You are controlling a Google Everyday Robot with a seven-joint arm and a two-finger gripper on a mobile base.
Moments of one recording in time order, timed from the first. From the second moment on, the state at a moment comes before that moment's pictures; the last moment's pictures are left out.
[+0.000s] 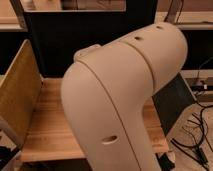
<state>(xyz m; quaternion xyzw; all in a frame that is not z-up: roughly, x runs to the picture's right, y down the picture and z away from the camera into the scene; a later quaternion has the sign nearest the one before) -0.109 -0.001 0.803 -0.24 0.06 0.53 0.81</state>
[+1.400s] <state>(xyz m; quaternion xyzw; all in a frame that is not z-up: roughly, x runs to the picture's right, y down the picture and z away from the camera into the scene) -0.127 0.080 0.866 -0.31 0.13 0.54 0.77</state>
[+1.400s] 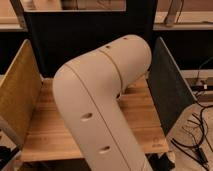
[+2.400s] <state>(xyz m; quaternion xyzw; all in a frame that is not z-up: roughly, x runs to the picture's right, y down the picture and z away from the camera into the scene) -0.102 0.084 0.919 -0.32 0.19 0.59 0.72</state>
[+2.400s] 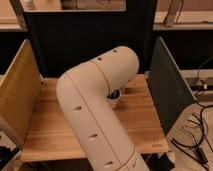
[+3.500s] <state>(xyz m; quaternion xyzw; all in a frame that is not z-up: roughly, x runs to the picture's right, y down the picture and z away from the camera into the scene) -0.110 0.074 0.902 -0.30 0.17 0.57 0.75</state>
